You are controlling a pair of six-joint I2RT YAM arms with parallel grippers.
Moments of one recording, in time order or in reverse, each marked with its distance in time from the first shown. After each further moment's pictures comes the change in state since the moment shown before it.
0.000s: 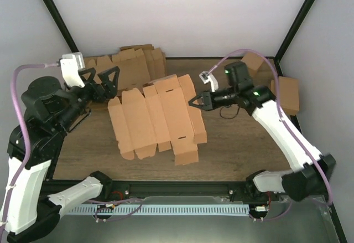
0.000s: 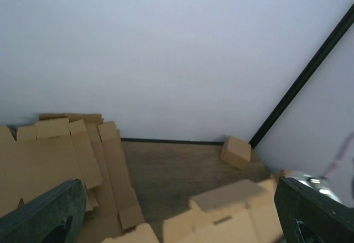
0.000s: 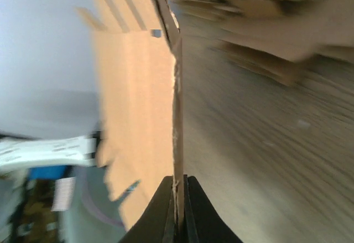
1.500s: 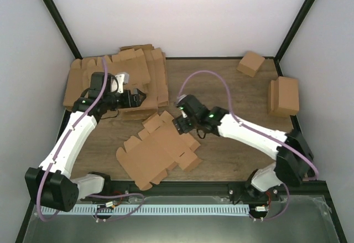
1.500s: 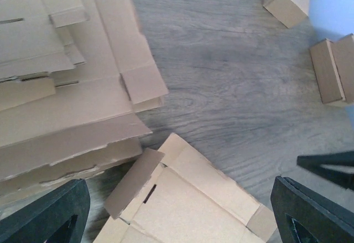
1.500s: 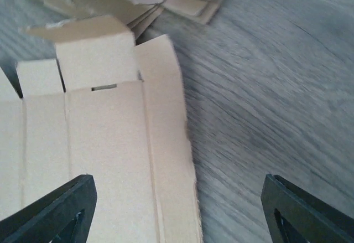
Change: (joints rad) left arm 0.321 0.259 -0.566 0.200 0.541 0.080; right arm 0.472 0.262 -0.198 0.197 1.074 -0.104
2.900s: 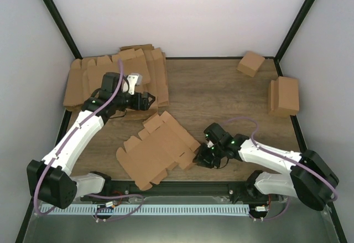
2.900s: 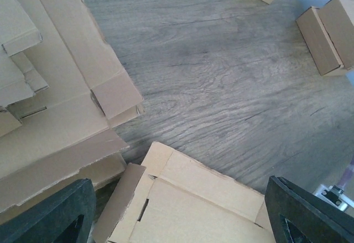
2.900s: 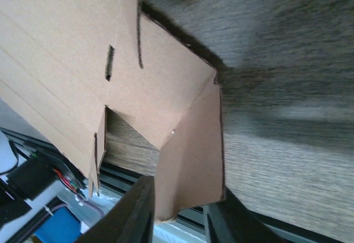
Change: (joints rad) left arm -0.130 0.036 -0.026 0.109 -0.029 0.106; right arm -0.128 -0.361 -0.634 0.113 -0.674 1.015
